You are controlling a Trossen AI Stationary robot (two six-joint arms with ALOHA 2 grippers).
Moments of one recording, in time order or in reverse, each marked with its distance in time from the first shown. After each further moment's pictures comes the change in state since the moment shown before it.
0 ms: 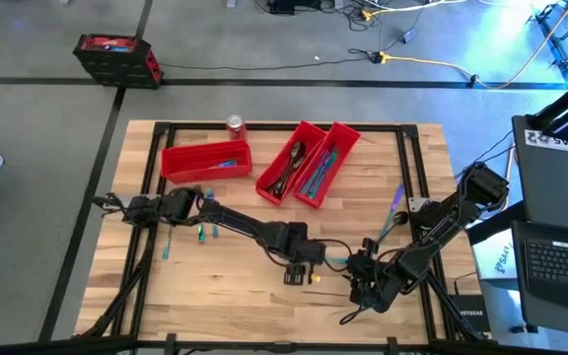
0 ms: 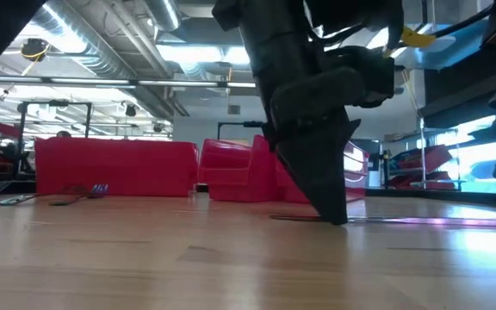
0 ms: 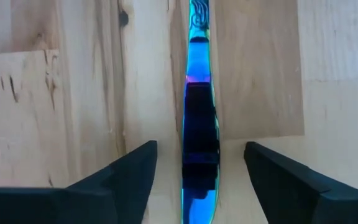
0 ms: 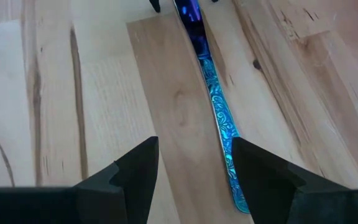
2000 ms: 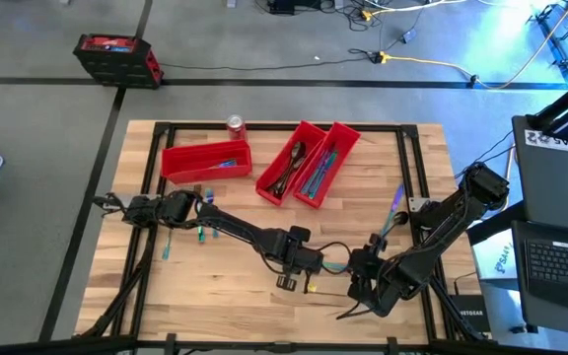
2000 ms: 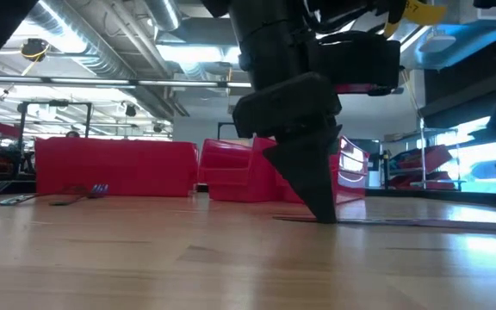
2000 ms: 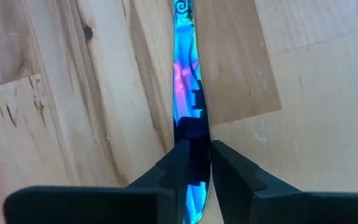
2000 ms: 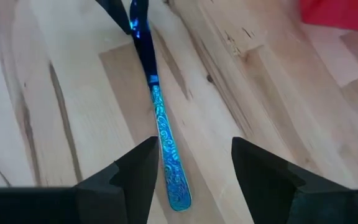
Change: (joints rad) left arm -0.021 0.000 -0.003 0.000 -0.104 0.177; right arm 0.001 0.000 0.203 -0.369 0.043 0.169
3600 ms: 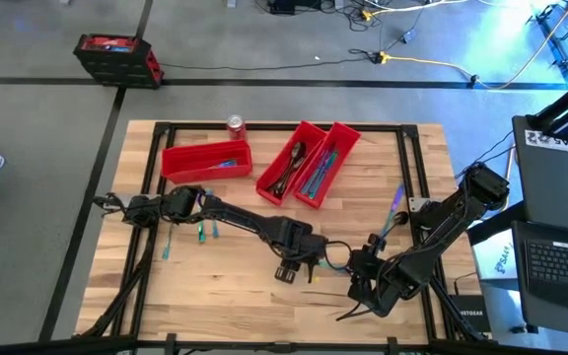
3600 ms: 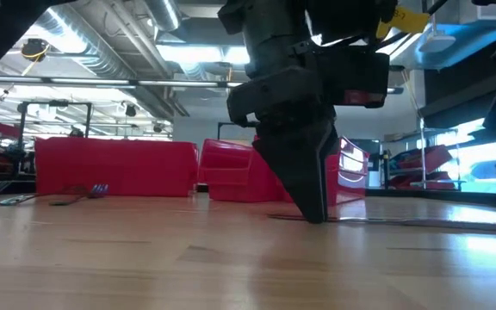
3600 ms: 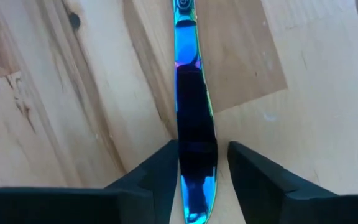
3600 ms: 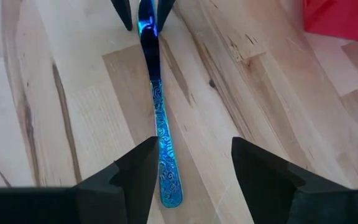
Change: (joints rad) left arm 0.053 0.062 0.051 -0.090 0.193 0.097; right arm 0.000 0.000 -0.001 0.010 0.010 -0.040
